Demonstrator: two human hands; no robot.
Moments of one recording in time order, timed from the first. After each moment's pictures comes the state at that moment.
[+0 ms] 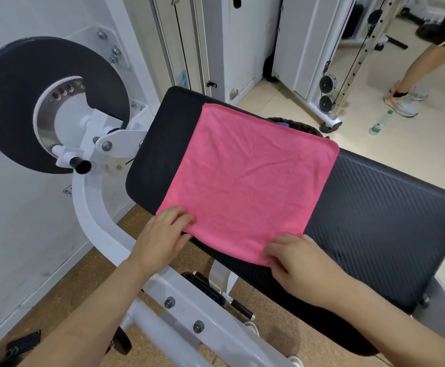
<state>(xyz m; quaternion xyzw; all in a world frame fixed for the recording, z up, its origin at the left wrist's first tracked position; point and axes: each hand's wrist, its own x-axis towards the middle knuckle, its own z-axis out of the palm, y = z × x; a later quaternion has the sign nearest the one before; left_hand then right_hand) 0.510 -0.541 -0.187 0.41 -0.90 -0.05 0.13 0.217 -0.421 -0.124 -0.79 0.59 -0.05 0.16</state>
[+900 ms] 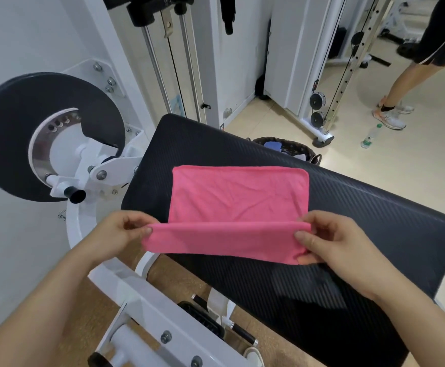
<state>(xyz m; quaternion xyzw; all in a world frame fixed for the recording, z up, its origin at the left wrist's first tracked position) 0.539 -0.590 -0.085 0.55 -0.69 -0.45 0.14 0.181 -0.445 -0.053 -0.46 0.65 -0.39 0.46</state>
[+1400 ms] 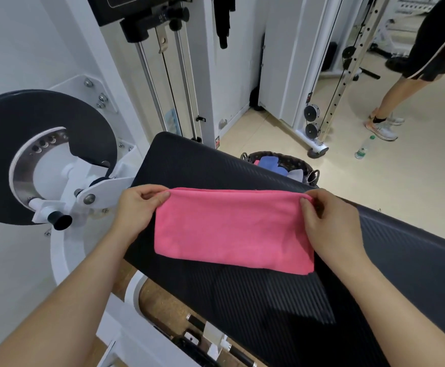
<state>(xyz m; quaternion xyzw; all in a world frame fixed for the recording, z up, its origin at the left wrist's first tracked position) 0.473 -0.678 -0.105 0.59 -0.60 -0.41 0.36 0.173 -0.525 -0.063 -0.49 0.79 -0.36 0.10</state>
